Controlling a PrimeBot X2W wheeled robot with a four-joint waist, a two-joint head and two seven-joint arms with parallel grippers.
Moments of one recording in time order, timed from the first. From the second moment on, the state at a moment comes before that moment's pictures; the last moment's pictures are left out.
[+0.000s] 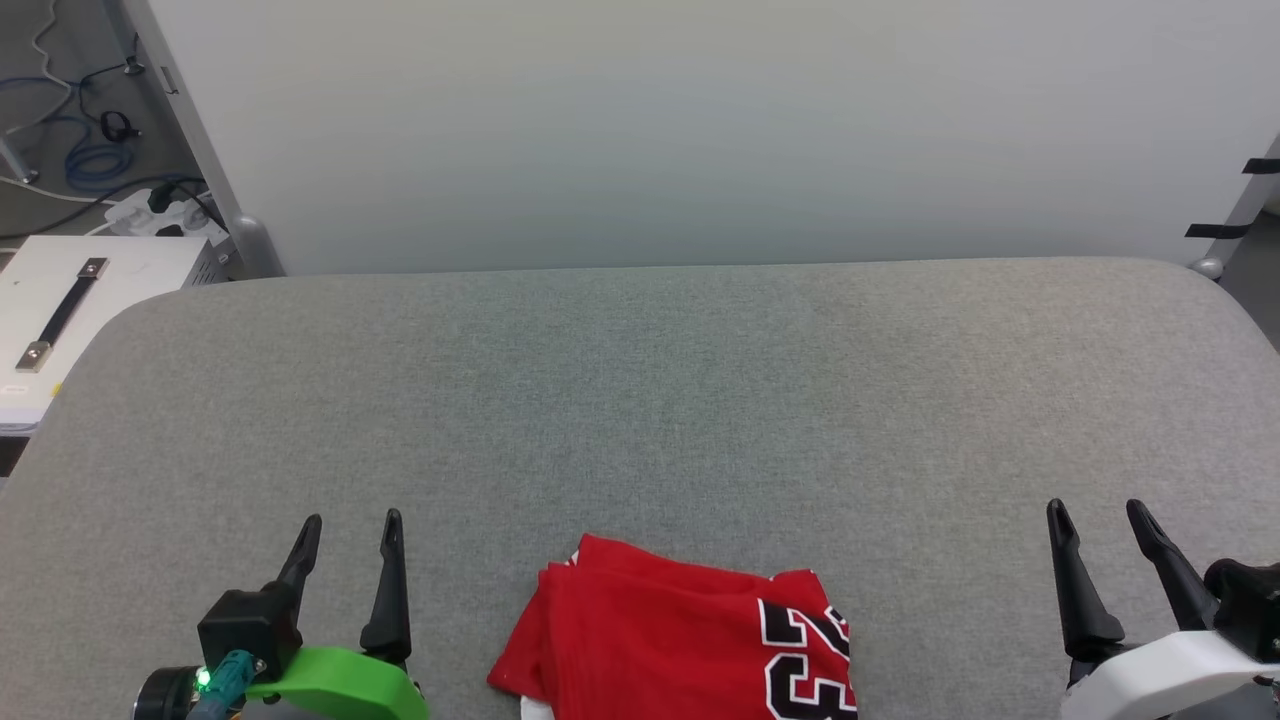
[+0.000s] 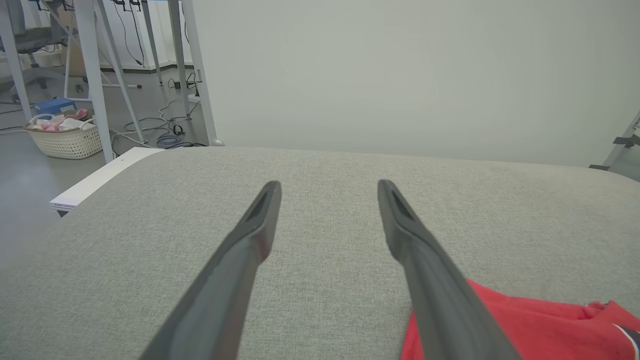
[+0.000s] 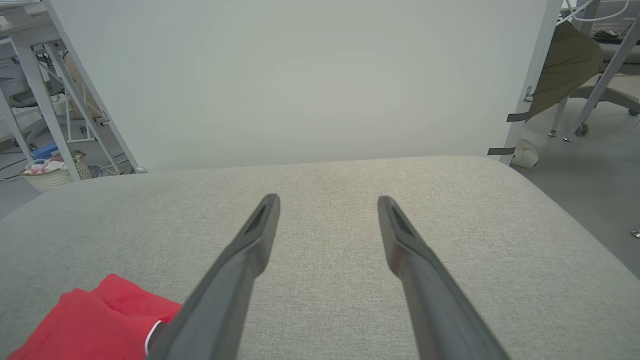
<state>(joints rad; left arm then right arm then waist) 0.05 0.42 -0.37 0.02 -0.54 0.28 -0.26 0.18 -0.08 -0.08 -0.22 0.20 0.13 0.06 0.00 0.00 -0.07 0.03</state>
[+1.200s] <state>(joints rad) -0.10 0.28 -0.28 0.05 -0.42 0.15 -0.26 0.03 -0.29 0.28 0.12 0.84 0.13 0.47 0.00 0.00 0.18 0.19</state>
